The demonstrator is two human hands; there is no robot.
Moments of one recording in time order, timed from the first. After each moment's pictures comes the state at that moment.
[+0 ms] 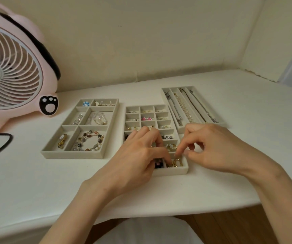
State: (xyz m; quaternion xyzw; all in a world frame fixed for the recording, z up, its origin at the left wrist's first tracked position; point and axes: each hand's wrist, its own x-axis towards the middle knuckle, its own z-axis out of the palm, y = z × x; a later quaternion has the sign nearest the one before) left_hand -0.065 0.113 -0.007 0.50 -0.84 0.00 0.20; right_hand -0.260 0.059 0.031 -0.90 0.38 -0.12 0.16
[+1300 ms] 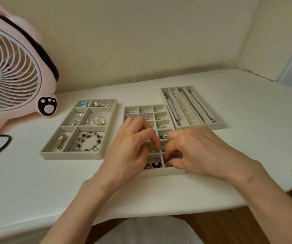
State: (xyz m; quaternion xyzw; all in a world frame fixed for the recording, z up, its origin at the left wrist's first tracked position) left_hand -0.065 0.109 -0.005 0.55 -0.76 0.00 0.35; right_hand -0.238 0.064 0.027 -0.95 0.31 -0.06 0.02
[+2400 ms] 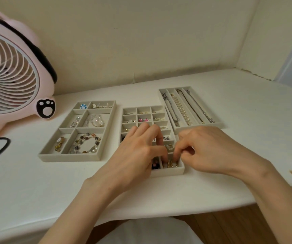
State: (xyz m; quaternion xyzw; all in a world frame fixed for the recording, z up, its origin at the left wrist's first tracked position) left_hand -0.073 0.105 -0.003 0.51 -0.84 0.07 0.19; right_hand -0.255 0.060 0.031 -0.92 0.36 -0.09 0.08
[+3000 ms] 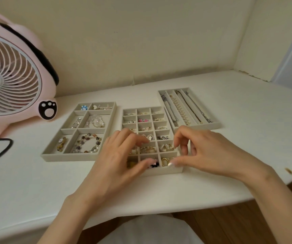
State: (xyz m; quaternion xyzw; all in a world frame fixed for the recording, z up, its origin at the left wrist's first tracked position) left_hand -0.047 0.131 -0.017 0.55 -0.77 0.02 0.31; right_hand -0.266 0.064 0.023 -0.90 0.39 -0.11 0.19
